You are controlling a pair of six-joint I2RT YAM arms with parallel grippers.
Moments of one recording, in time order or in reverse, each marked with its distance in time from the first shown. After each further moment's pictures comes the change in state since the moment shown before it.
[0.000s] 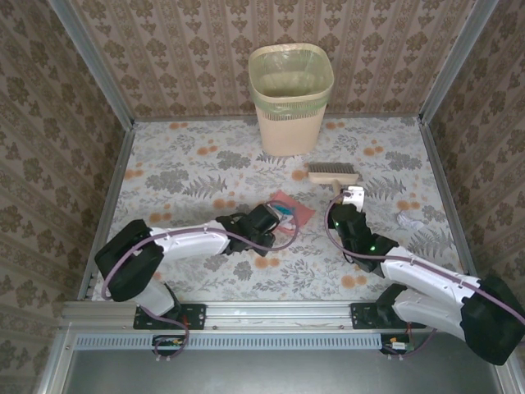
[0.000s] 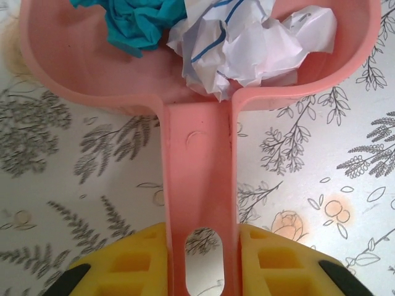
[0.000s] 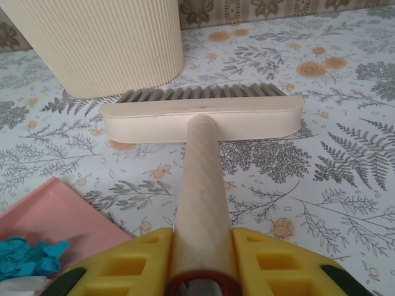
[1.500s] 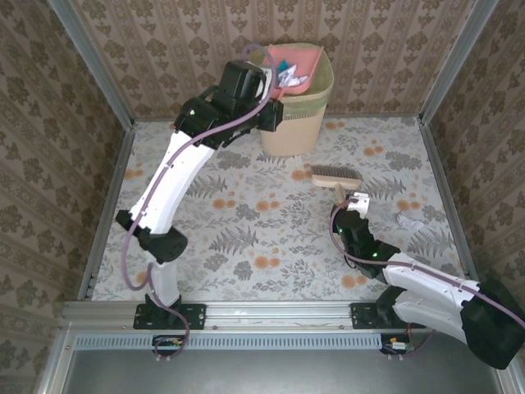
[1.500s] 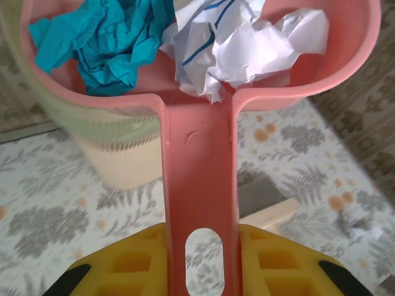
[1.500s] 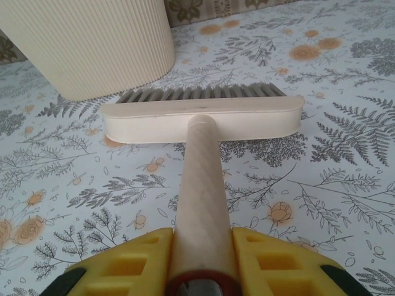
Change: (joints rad) left arm 0.266 0.437 1.759 -0.830 0.087 -0.064; right arm -0.008 -0.032 -0.089 0.062 -0.004 0.067
